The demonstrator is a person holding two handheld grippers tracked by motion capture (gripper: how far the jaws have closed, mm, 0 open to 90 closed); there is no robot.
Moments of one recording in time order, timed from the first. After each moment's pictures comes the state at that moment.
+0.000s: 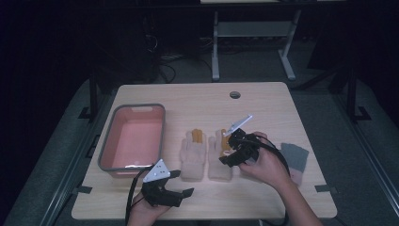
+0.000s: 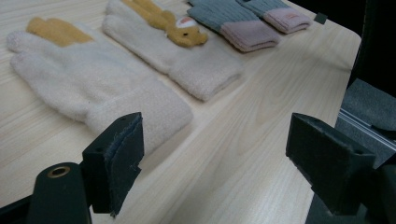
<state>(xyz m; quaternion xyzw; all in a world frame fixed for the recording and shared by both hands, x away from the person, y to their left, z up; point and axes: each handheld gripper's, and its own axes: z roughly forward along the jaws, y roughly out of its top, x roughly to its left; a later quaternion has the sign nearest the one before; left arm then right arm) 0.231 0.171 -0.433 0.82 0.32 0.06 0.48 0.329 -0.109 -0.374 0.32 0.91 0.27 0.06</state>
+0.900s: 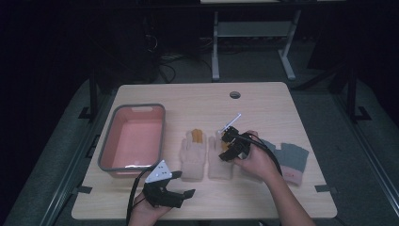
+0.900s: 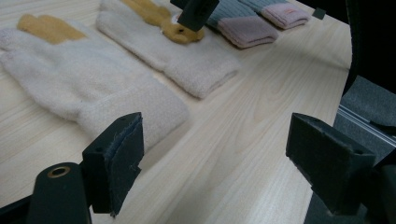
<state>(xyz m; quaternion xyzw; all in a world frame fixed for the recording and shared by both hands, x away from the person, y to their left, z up) 0.231 0.167 -0.435 0.82 0.31 0.06 0.47 0.367 -0.100 -0.418 0.36 0.91 0.21 0.04</state>
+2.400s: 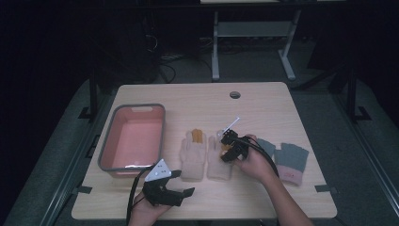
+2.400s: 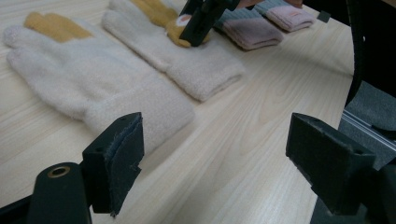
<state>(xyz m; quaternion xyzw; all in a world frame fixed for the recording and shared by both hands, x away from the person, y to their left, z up) 0.234 0.169 -0.436 0.82 0.32 0.06 0.47 0.371 -0.098 -0.438 0.38 0.90 0.19 0.03</state>
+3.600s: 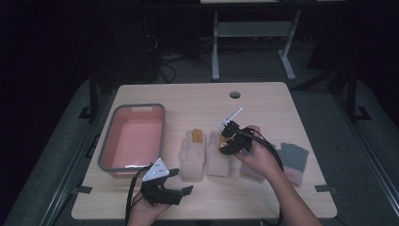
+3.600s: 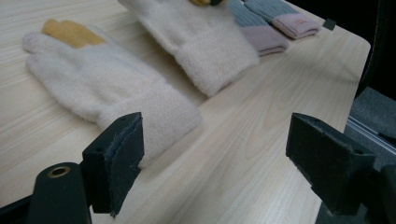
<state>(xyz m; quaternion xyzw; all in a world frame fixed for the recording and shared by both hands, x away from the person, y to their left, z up) 0.233 0.174 -0.432 0.81 0.33 0.07 0.48 0.357 -0.095 -0.377 0.35 0.91 0.23 0.06</state>
